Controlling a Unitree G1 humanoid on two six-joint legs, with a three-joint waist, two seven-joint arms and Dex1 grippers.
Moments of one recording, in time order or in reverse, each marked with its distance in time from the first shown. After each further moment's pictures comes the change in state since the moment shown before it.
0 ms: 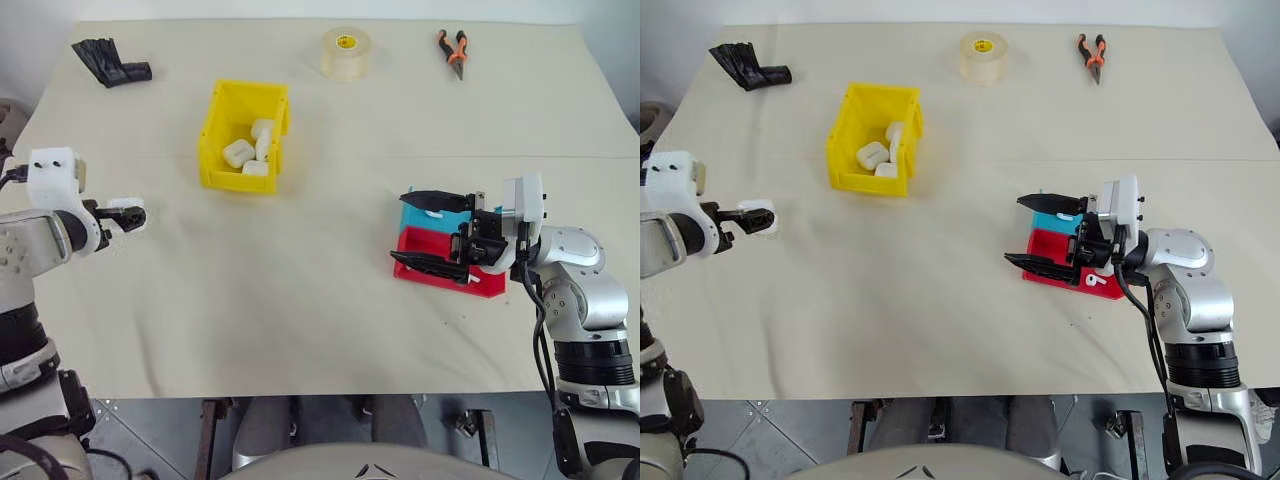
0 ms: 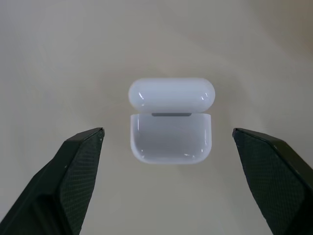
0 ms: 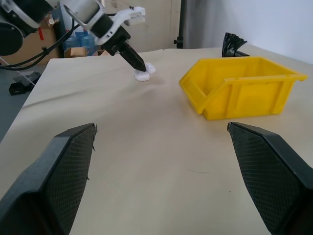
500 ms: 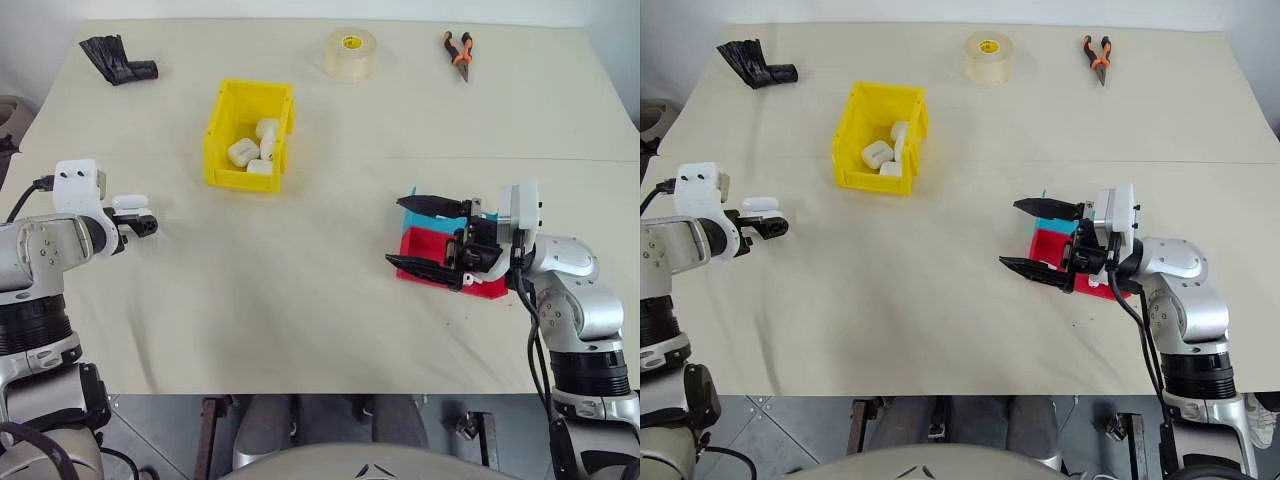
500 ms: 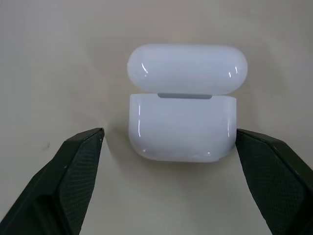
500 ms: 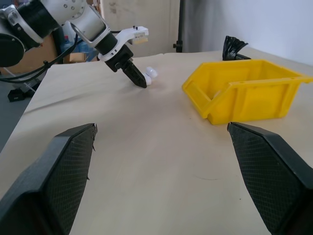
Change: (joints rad) left arm -0.018 -0.072 -0.033 0.082 0.114 -0.054 -0.039; right arm 0.052 0.029 -0.002 -0.060 0.007 0.009 -0.061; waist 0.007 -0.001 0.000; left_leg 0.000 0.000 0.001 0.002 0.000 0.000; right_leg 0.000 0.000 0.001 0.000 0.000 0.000
